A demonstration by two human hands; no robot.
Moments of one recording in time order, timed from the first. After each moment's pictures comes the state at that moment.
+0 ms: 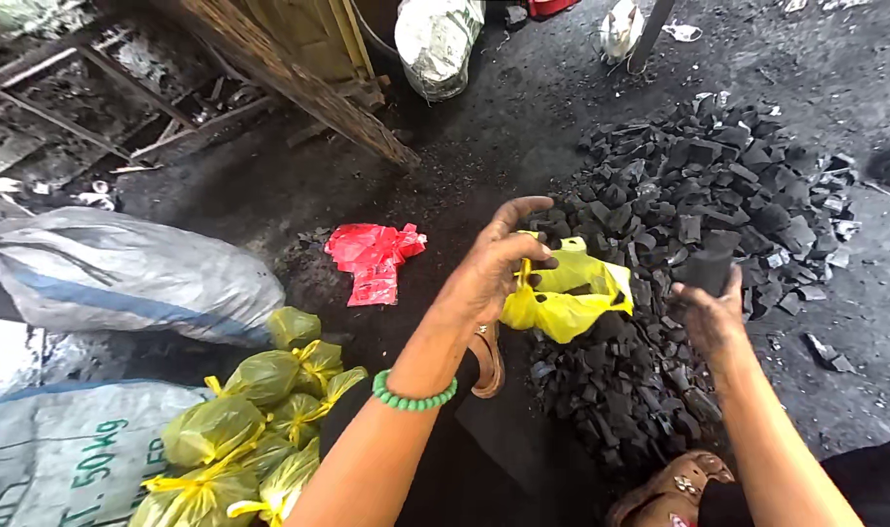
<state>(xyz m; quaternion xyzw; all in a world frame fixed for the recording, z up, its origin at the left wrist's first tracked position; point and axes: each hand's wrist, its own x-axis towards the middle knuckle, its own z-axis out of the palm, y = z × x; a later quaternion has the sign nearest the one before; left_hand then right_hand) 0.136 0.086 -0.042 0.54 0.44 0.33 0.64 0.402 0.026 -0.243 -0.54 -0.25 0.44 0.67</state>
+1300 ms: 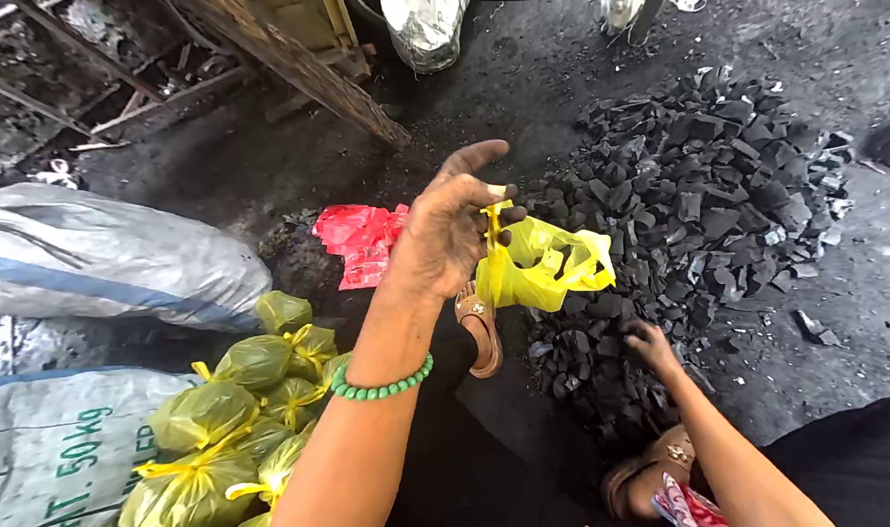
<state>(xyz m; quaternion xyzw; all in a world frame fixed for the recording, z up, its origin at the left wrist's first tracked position) 0.104 0.088 -0.020 0.52 0.41 0.40 0.64 0.370 -0.024 -0.286 -0.74 -0.44 0.51 0.07</state>
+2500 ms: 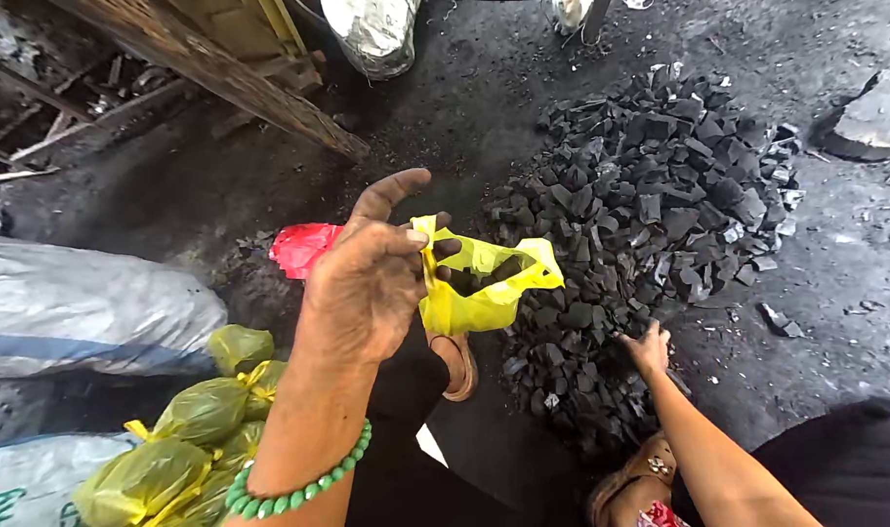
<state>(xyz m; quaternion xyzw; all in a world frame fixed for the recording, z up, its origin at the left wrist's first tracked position) 0.105 0.061 -0.026 0.53 0.42 0.41 0.62 0.406 -0.007 -0.394 -0.87 -0.23 0.37 0.21</state>
